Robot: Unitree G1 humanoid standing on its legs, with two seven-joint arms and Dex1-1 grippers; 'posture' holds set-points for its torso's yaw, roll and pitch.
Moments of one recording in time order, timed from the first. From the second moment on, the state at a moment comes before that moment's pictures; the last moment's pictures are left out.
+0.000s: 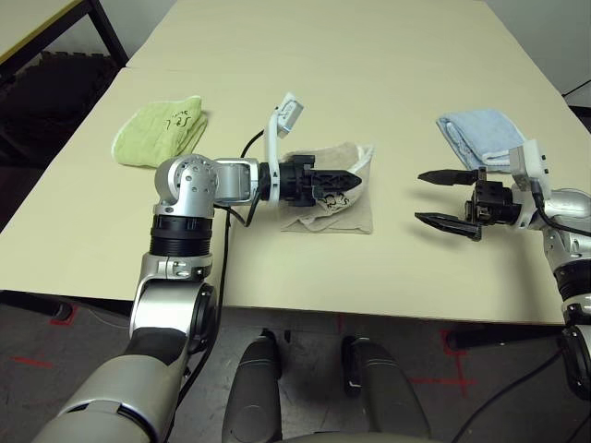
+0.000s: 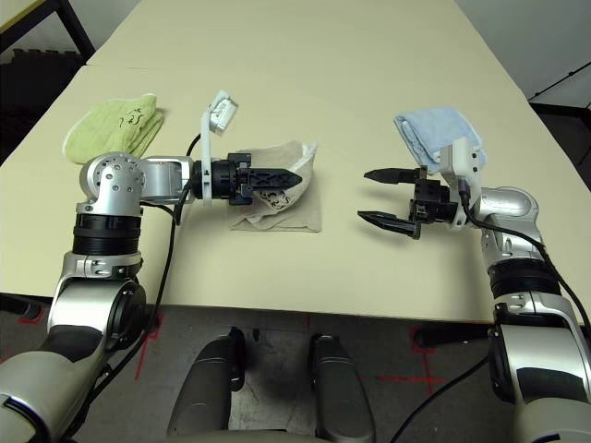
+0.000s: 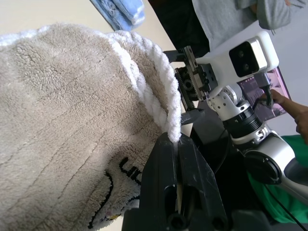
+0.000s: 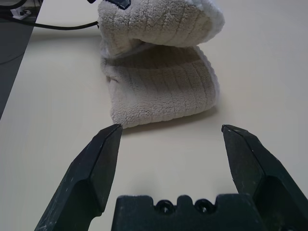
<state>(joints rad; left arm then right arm) -0.93 0.25 0.08 0.21 -0.86 1.40 -0.59 -0.65 -0.65 -0.08 0.72 0.36 -0.26 1.51</state>
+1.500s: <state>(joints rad) -0.75 0.61 -0.03 0.24 -0.52 0.42 -1.32 -0.77 -0.53 -0.09 0.71 0.40 -0.16 1.54</state>
